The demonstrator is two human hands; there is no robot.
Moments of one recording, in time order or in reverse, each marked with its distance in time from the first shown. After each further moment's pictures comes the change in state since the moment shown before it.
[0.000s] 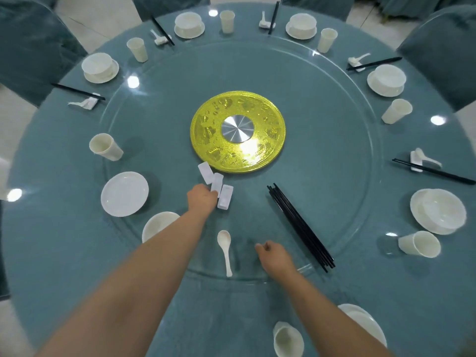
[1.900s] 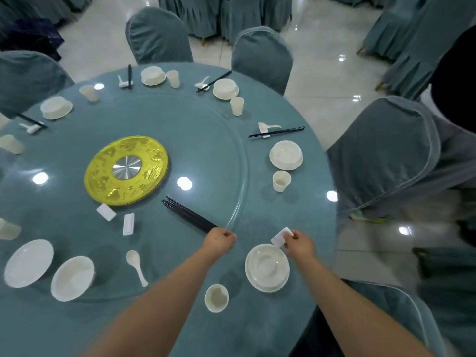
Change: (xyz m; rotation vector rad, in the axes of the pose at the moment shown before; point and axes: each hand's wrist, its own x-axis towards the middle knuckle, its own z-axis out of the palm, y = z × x) left_hand -0.270 0.069 0.168 0.091 -0.567 0.405; right_hand -0.130 0.259 -0.122 0.828 0.553 0.220
